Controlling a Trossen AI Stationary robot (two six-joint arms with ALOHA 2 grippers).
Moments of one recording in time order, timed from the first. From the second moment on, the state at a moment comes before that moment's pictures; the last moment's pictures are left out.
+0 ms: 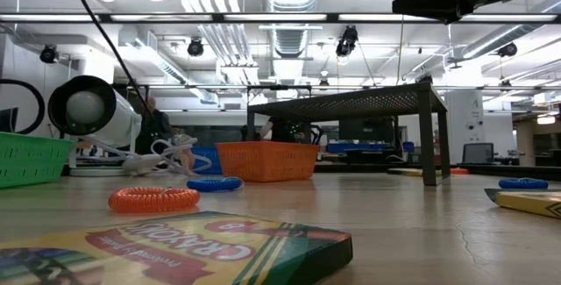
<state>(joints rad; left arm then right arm) -1.01 1.93 1.25 -0.36 -0.89 -0.71 0.28 0.77 0.42 0.24 0.65 -0.16</state>
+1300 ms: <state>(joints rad) -1.02 2.20 1.37 -0.22 -0.79 -0.45 0.28 0.77 0.42 0.24 0.65 -0.16</state>
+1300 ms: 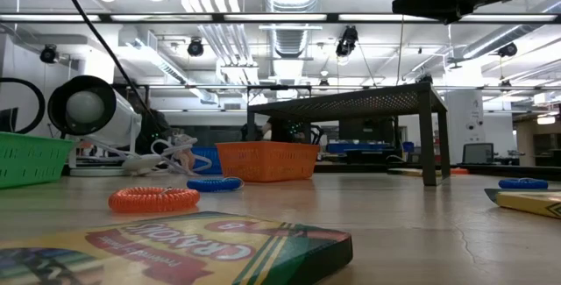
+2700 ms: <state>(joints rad) -0.98 2.22 1.32 -0.21 -0.79 -0.38 0.28 0.77 0.42 0.24 0.65 -0.16</state>
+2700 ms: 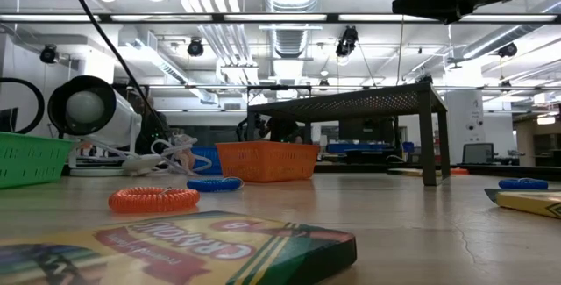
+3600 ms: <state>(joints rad) -0.98 2.18 1.32 -0.24 -0.79 -0.30 0.28 0.77 0.42 0.24 0.65 -0.16</state>
